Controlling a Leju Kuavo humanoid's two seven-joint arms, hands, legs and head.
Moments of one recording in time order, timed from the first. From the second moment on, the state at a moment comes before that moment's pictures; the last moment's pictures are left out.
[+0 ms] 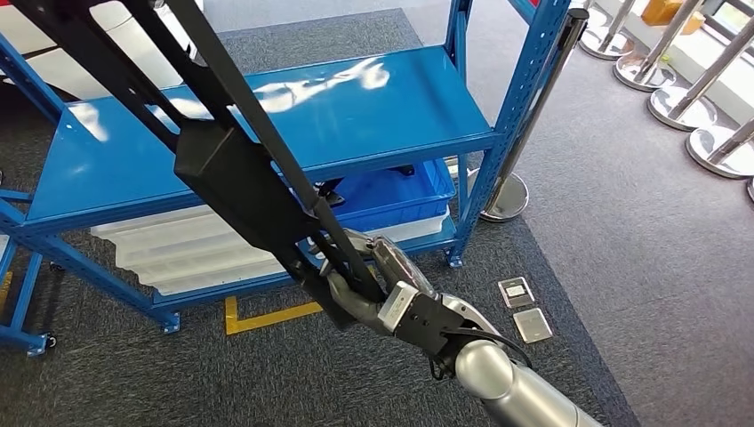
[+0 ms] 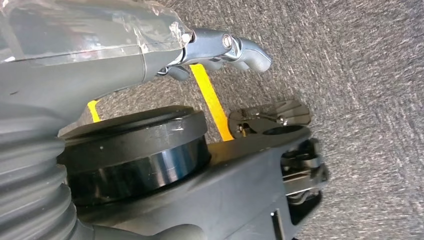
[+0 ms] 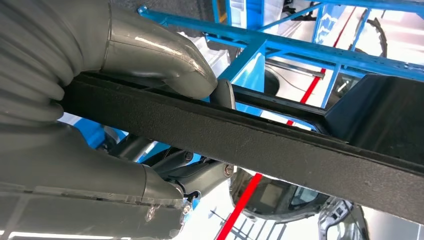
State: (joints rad) left arm -0.12 -0.05 -1.14 -0.25 1.09 0.51 -0.17; right arm -0.41 -0.17 0.80 -1.50 0.12 -0.11 -0.19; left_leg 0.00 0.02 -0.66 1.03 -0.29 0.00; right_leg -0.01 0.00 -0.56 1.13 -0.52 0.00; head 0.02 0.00
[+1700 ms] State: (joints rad) left arm -0.13 -0.05 -1.18 -0.25 1.07 0.50 -0.17; right arm -0.38 -0.16 0.79 -1.51 0.17 -0.12 -0.18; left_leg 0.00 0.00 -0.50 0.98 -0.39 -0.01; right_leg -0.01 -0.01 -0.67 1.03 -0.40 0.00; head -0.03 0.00
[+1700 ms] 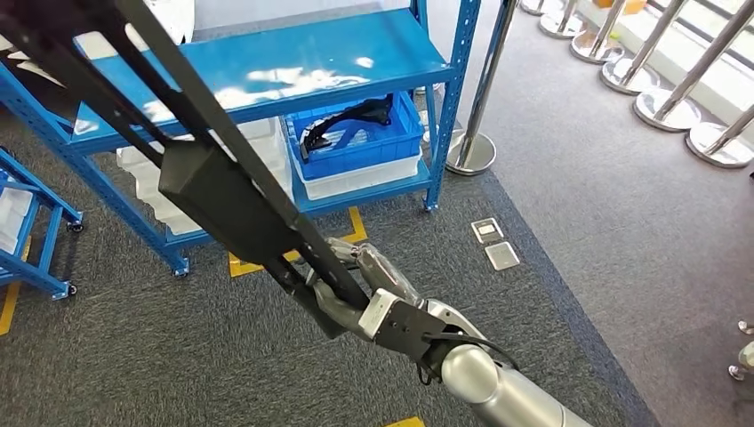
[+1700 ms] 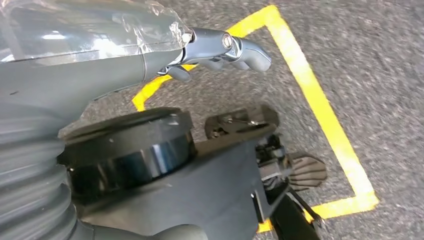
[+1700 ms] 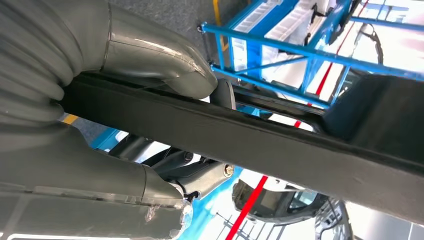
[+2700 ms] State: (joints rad) left arm -0.12 -0.04 -1.18 -0.25 1.08 0.49 -0.15; right arm -0.39 -0.14 0.81 -1.49 0.21 -0.11 -0.18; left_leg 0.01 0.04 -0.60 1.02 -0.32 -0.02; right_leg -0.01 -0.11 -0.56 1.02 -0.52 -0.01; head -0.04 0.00
